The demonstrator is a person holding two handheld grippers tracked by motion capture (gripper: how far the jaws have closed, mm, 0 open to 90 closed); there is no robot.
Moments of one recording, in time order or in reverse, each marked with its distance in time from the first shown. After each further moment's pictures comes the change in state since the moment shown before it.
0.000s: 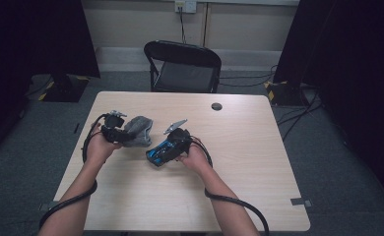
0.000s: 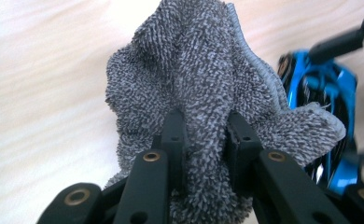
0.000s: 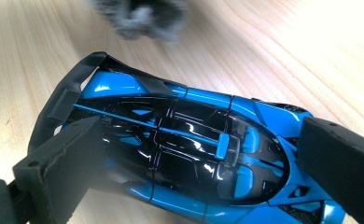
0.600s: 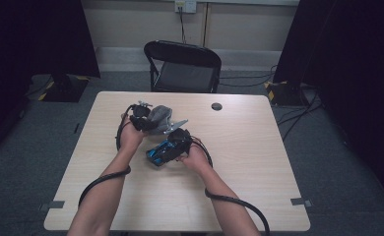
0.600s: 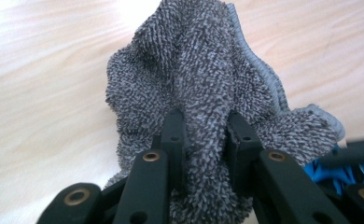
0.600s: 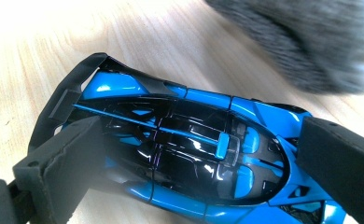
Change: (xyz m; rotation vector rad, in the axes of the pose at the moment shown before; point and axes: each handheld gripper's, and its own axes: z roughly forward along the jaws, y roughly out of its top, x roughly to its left) left arm -0.035 0.046 0.076 -0.055 0.060 -0.003; right arm -0.001 -0.002 0.000 -0.012 0.002 0.001
